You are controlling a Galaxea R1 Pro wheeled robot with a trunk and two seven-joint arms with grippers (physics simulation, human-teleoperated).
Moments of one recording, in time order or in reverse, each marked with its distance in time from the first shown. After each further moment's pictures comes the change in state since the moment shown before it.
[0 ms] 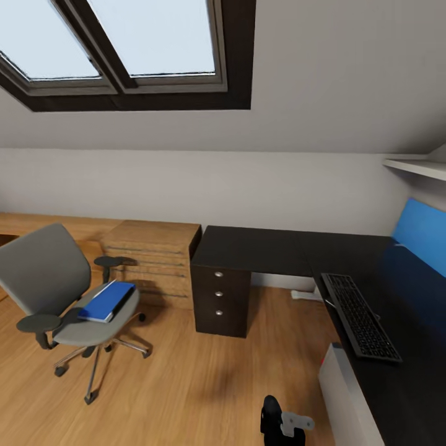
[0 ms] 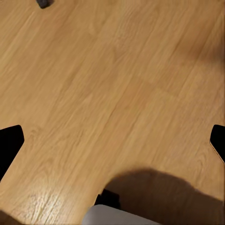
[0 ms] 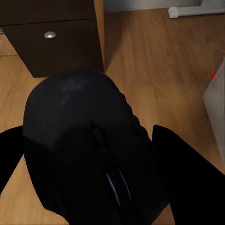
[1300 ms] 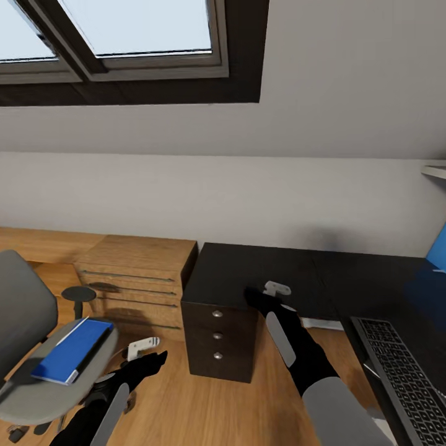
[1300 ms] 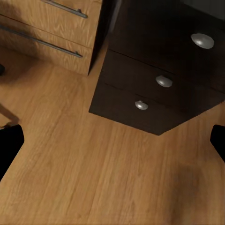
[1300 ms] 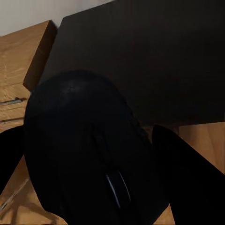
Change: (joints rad) left arm -0.066 -0.011 0.015 -0.900 -0.023 0.713 0.005; right arm -0.201 -0.012 0.019 -0.983 -0.219 1.060 -0.081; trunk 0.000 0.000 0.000
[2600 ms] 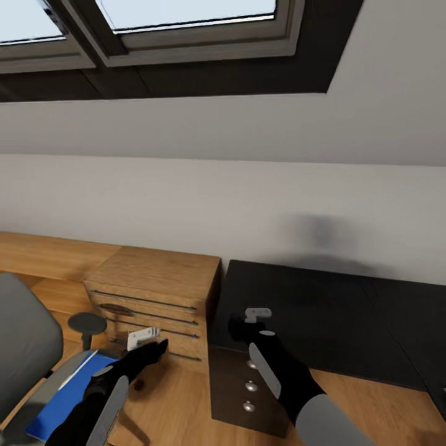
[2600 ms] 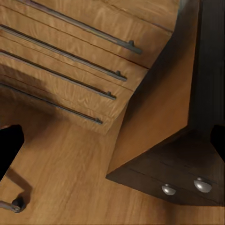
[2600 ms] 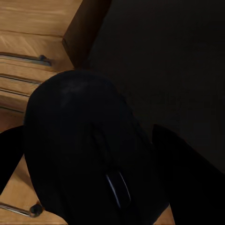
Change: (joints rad) left arm 0.000 0.000 0.002 -0.087 0.006 0.001 -0.001; right arm 0.050 0.003 0.224 0.148 0.048 -0.005 0.006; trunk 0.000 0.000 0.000
